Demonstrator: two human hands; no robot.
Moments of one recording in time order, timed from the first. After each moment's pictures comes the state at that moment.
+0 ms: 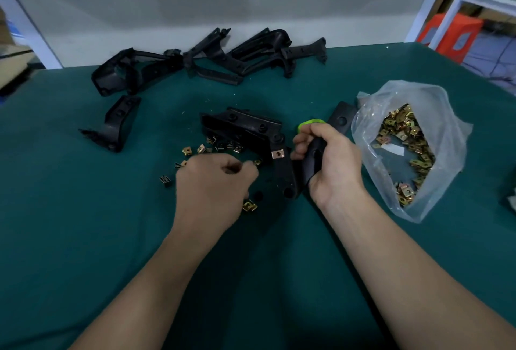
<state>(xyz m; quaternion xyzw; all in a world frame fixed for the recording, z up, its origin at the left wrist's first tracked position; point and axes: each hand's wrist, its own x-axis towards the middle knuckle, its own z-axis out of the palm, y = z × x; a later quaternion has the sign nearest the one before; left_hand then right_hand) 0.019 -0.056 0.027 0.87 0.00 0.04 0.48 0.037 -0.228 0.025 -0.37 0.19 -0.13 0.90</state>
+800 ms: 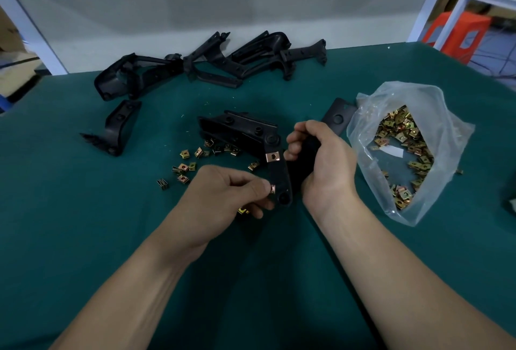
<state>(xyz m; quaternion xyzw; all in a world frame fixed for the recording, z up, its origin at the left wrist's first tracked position) 0.006 -0.052 0.041 0.74 -0.09 -0.19 0.64 0.026 -0.220 0.035 -0.36 0.18 -0.14 0.90</state>
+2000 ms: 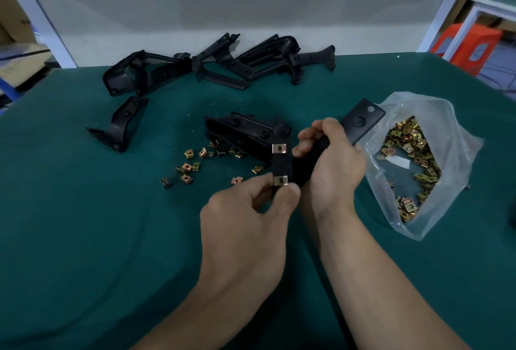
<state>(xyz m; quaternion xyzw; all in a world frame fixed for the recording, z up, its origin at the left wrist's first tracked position) -0.046 -0.093 0.040 0.80 -0.06 0.09 0.59 0.024 -0.206 0.050 -0.39 0.20 -0.27 0.86</state>
